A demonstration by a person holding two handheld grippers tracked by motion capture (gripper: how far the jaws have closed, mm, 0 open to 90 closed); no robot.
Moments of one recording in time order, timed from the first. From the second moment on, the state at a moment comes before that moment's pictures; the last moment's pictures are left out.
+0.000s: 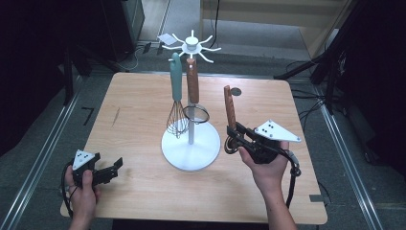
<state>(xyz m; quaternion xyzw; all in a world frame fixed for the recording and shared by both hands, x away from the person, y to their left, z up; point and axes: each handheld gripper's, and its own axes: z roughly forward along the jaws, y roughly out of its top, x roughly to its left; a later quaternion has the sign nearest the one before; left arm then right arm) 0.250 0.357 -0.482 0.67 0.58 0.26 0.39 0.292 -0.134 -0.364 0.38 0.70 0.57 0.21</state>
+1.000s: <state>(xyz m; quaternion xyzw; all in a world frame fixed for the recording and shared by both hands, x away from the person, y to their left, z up) 0.249 0.356 -0.482 0.66 0.58 0.26 0.40 0.290 -0.124 -0.347 0.36 0.68 0.60 0.22</state>
